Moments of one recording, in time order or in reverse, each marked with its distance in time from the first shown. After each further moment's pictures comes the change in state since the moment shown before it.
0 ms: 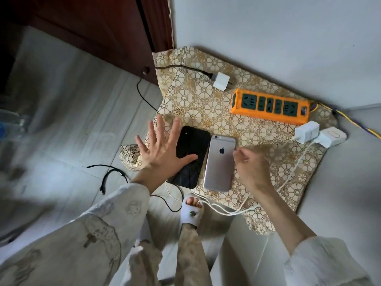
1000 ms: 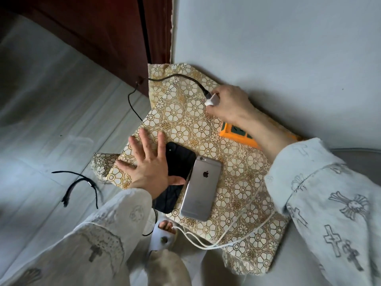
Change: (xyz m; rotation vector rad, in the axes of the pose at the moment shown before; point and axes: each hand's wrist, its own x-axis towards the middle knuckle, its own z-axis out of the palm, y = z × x) left_hand 0.012 0.033 -0.001 -0.110 -0.194 -0.167; right_hand 0.155 -0.103 -0.027 -0.592 0.005 -0.557
